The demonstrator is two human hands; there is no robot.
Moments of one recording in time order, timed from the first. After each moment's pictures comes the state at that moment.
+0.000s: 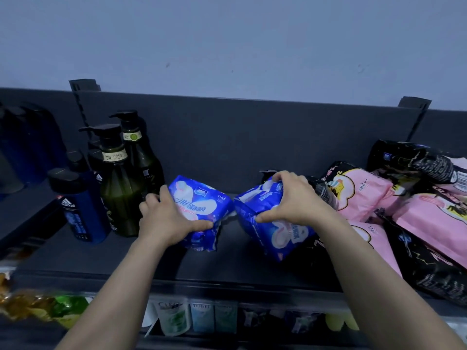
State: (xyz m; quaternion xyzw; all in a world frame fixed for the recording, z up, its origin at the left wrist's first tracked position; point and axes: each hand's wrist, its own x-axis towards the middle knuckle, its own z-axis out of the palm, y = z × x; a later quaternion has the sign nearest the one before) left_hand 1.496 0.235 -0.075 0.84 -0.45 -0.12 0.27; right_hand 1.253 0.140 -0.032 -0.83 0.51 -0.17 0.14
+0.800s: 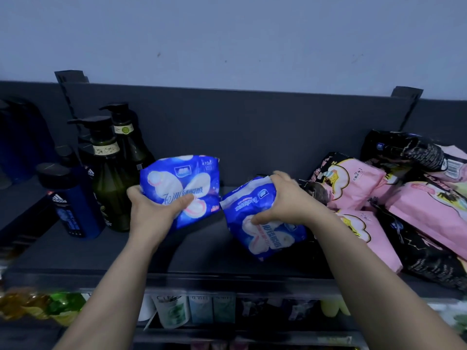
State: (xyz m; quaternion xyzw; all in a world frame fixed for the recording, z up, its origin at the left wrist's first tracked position) left_hand 1.501 0.244 -0.089 0.69 -0.33 -0.19 0.62; right_hand 1.251 0.153 -0.040 -0.82 0.51 -0.14 0.23
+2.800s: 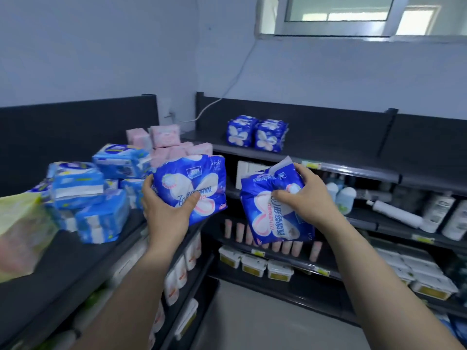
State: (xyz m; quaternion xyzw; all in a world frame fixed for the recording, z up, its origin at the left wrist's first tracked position) left_hand 0.637 0.196 -0.071 0.27 -0.65 -0.49 0.51; right_hand 0.500 0.426 0.007 -0.32 0.79 -0.53 -0.01
